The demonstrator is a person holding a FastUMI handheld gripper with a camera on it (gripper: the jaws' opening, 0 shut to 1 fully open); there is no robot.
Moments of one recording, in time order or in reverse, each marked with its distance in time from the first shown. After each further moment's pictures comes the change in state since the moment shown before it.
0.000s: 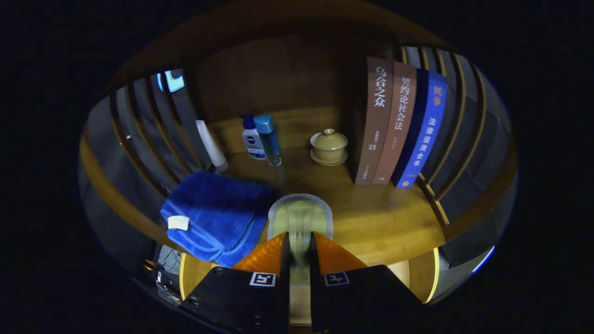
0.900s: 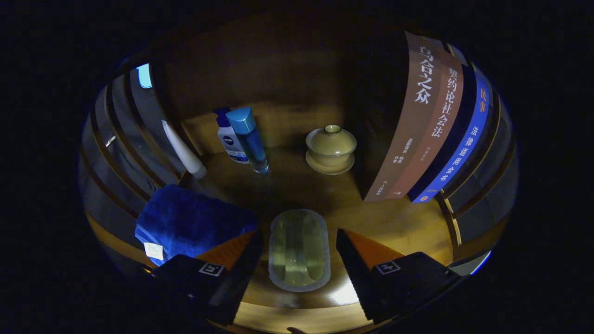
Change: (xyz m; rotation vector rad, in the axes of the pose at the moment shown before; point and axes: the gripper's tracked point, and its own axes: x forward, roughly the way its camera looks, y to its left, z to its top) arm 0.059 -0.005 0.019 0.015 0.069 -0.031
